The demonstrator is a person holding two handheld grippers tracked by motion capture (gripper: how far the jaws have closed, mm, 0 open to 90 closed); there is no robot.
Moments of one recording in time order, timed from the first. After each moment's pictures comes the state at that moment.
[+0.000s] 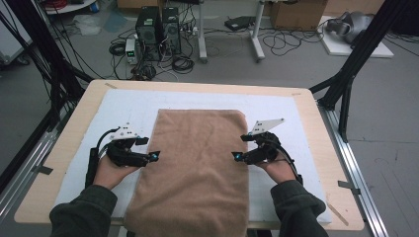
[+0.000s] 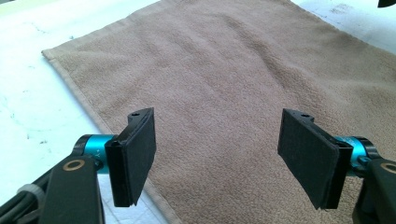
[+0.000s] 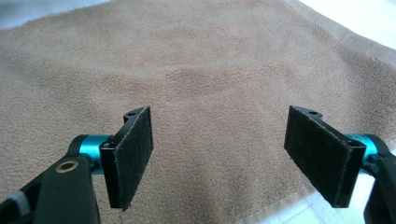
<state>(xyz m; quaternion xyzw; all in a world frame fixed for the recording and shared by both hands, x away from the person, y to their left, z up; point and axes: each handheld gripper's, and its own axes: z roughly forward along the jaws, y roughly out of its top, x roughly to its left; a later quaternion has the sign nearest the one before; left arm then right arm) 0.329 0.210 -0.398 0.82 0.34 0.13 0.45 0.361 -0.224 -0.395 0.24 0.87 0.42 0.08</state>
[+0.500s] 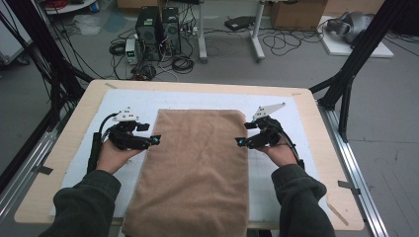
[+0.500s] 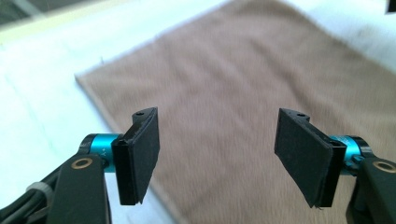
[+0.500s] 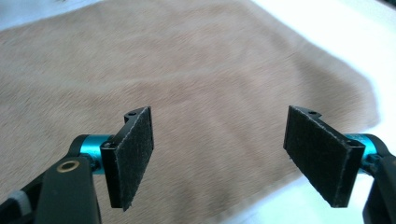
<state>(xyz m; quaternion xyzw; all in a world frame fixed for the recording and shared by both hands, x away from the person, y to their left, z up) 0.366 0.208 -0.375 0.80 0.36 0.15 0.46 0.402 -0.233 -0.378 0.26 0.87 0.41 0.09</state>
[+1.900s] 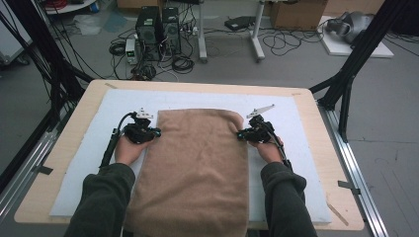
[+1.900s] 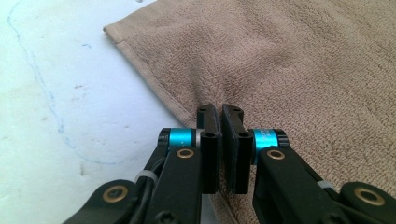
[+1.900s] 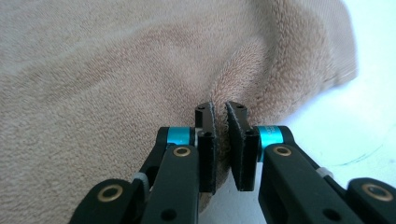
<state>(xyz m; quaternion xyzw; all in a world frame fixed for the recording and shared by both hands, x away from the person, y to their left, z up) 0.419 0.196 -0.436 0.82 0.41 0.17 0.36 0.440 -0.229 -0.433 0.34 0.86 0.37 0.08</state>
